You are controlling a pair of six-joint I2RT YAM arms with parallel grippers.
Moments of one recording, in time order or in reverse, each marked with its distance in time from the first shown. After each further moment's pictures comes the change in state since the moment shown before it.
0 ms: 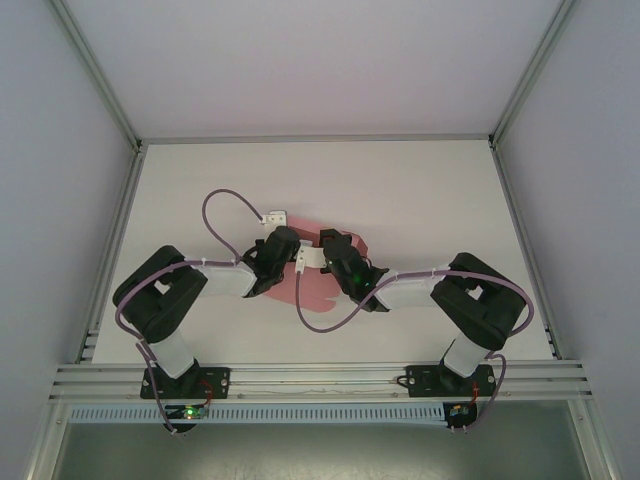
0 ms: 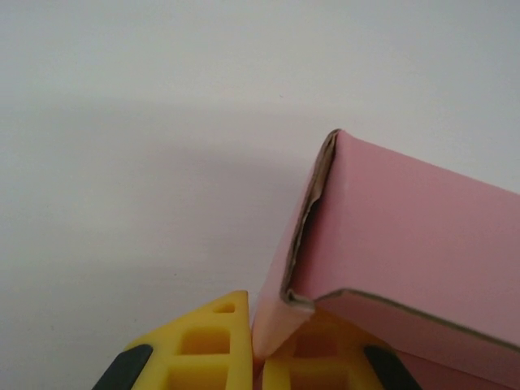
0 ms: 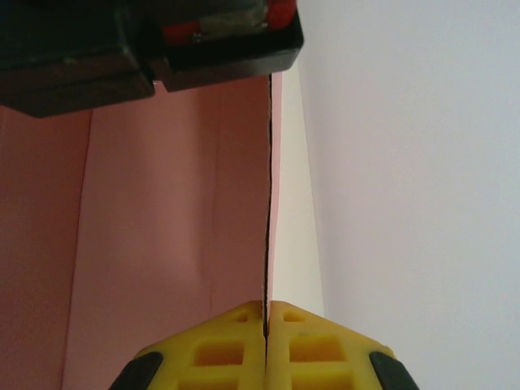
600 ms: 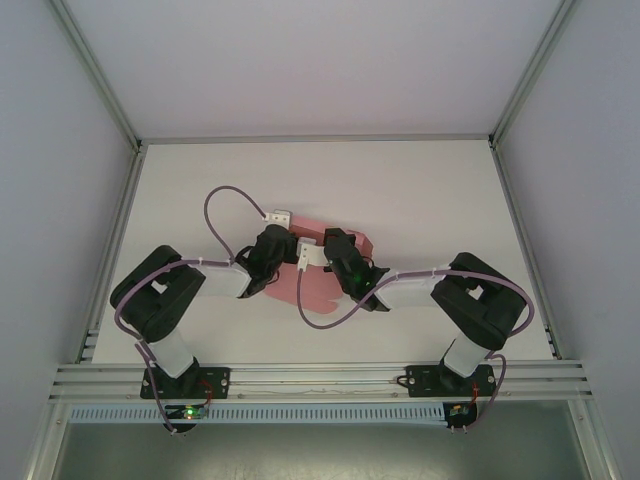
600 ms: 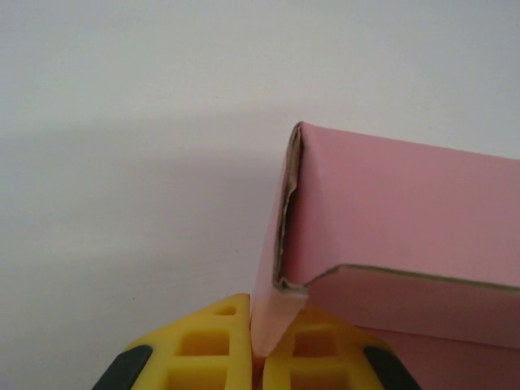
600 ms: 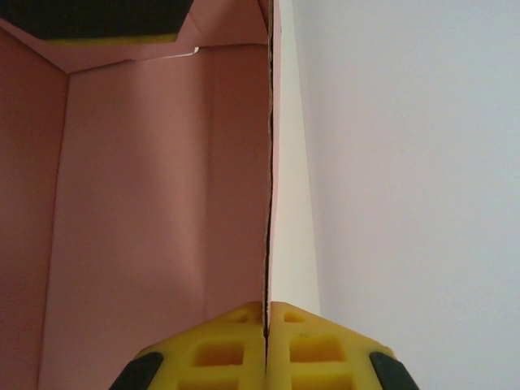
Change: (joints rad) left arm 0.040 -0.001 -0.045 0.128 0.166 0.167; right arm 0.000 0.000 0.000 -0.020 0.061 -0.001
